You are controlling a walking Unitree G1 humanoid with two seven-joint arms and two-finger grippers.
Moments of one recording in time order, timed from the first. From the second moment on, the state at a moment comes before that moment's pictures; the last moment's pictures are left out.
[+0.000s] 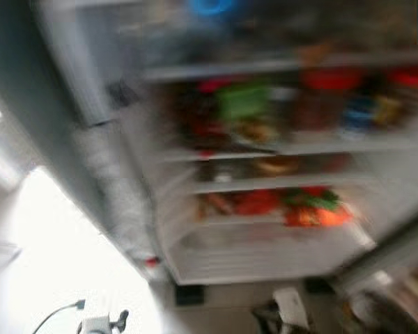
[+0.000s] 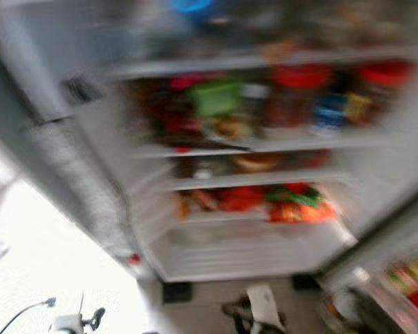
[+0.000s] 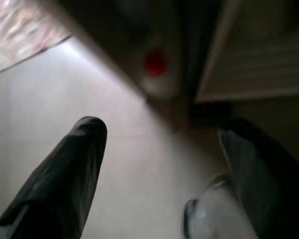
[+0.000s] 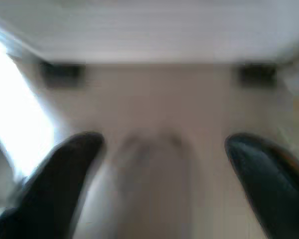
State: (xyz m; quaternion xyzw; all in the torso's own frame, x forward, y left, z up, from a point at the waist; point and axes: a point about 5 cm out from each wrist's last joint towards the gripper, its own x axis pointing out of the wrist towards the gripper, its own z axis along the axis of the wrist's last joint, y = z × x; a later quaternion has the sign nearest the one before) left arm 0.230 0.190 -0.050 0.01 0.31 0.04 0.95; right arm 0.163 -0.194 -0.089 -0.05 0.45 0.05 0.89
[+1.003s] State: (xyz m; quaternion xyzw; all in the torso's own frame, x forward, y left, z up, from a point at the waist) left arm 0.202 0.210 -0.065 0.00 0.36 0.08 0.93; right arm 0.158 -0.189 -0.093 -0.05 0.47 0.05 0.88
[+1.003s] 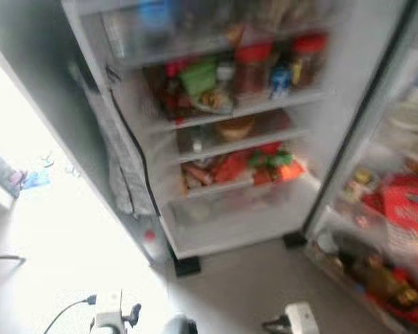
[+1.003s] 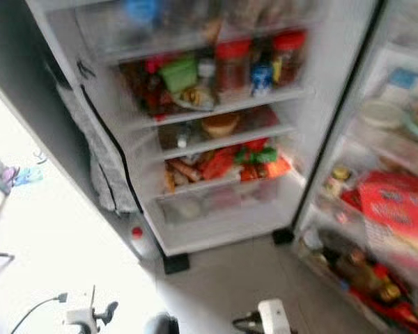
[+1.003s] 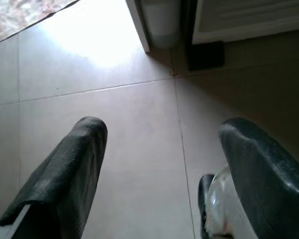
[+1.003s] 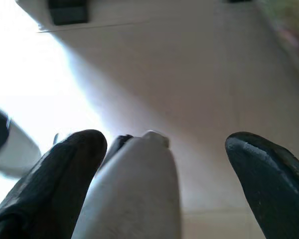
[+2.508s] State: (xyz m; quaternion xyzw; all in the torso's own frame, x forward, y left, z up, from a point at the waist) left arm 0.206 0.207 -0.064 -0.02 0.36 0.08 0.93; right arm 0.145 -0.189 -0.098 -0.04 0.49 0.05 0.87
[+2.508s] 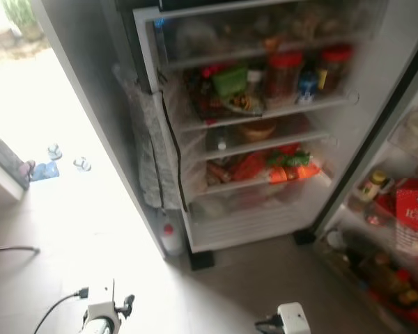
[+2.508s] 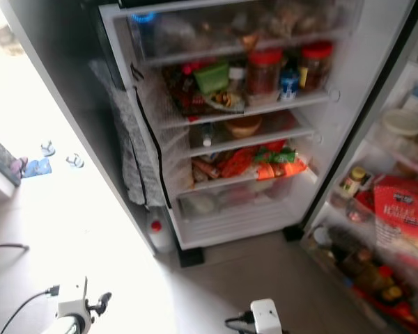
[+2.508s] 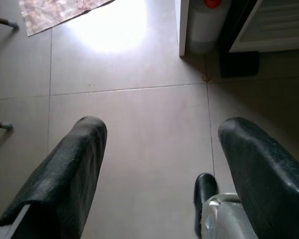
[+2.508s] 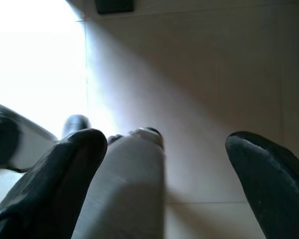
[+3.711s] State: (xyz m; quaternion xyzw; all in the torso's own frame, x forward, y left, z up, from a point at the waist) left arm 0.205 0.212 -0.063 -0.01 0.36 0.08 0.93; right arm 0.149 -0.183 -0.097 -0.03 0.48 0.03 0.88
